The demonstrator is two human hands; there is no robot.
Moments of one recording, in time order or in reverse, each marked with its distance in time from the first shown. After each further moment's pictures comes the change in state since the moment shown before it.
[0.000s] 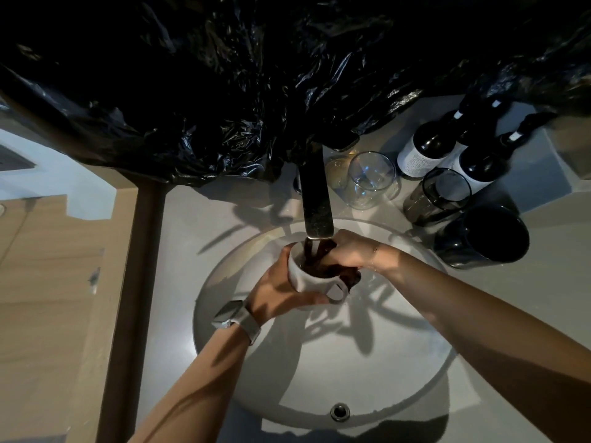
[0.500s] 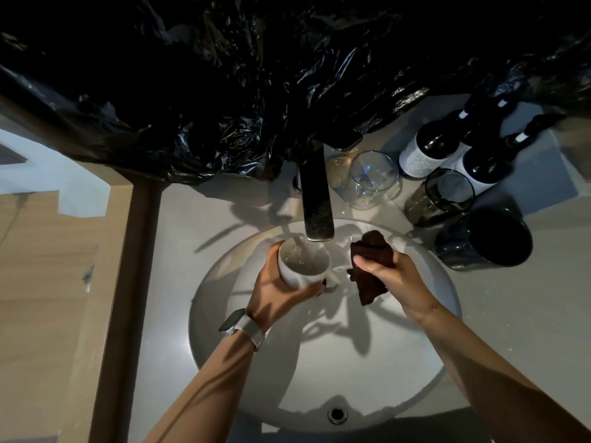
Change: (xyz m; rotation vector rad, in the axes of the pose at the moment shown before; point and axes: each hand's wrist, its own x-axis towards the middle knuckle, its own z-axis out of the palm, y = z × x) left_hand -0.001 -0.040 0.007 0.014 0.398 -0.003; right_hand -0.062 0.058 0.010 0.775 0.421 -0.111
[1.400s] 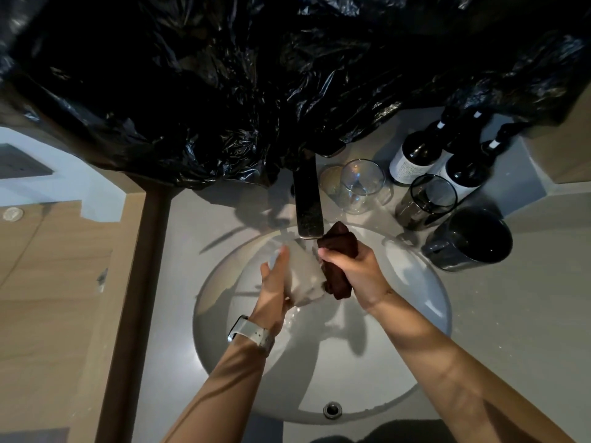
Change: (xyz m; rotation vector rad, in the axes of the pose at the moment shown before) left_hand -0.014 0.039 0.021 -0.528 0.155 -0.468; right_hand -0.007 -0.019 0.053 0.241 -0.033 0.007
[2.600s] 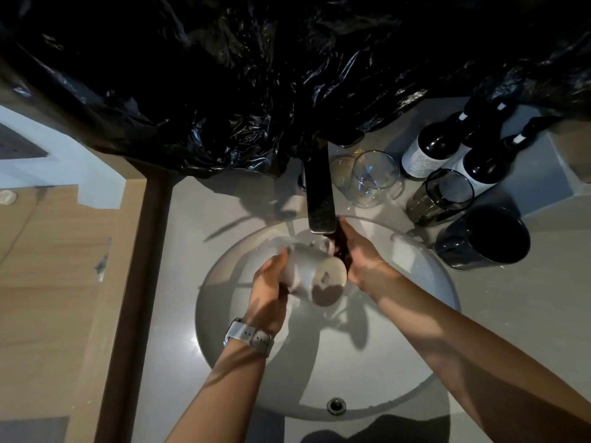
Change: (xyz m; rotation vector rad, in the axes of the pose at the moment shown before) left_hand -0.003 0.008 -0.010 -0.094 0.016 0.062; right_hand 0.048 0.005 0.014 0.316 0.082 0.317
